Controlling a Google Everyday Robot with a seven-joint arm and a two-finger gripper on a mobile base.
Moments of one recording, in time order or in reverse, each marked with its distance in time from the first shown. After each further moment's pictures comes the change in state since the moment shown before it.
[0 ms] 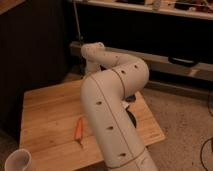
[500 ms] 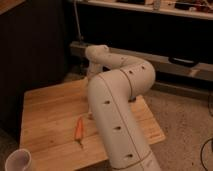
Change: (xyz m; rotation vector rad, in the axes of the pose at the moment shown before) arm 0.005 -0.004 -0.002 -0.072 -0.054 -0.084
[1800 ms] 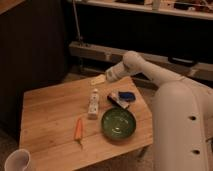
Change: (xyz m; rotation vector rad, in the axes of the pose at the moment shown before) arm 0.046 0.005 -0.078 -0.558 -0.445 -0.199
